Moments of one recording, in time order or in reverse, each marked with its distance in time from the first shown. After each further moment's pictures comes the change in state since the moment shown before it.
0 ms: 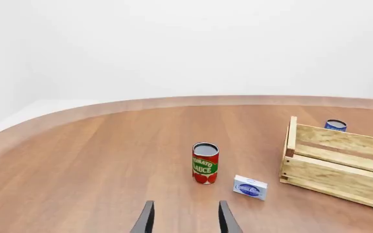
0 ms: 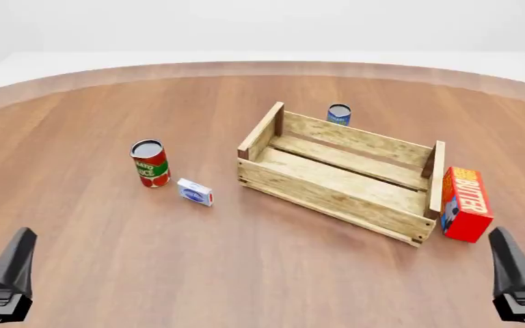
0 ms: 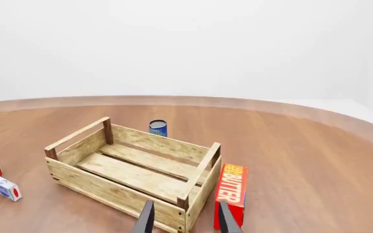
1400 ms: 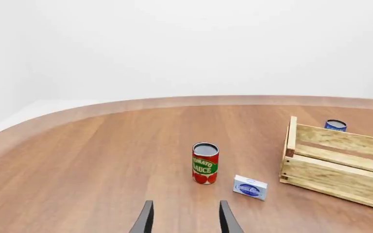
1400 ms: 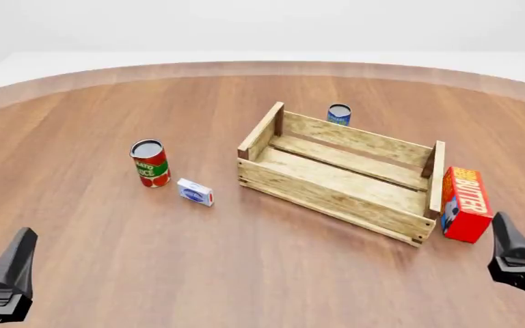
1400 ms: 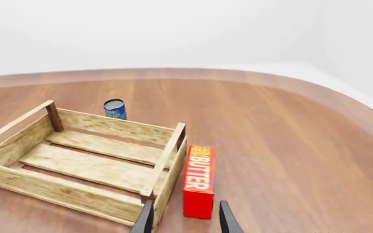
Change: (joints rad) left arm 0.000 0.000 0.000 0.000 0.000; right arm -0.174 0.436 0.001 -0.292 -0.018
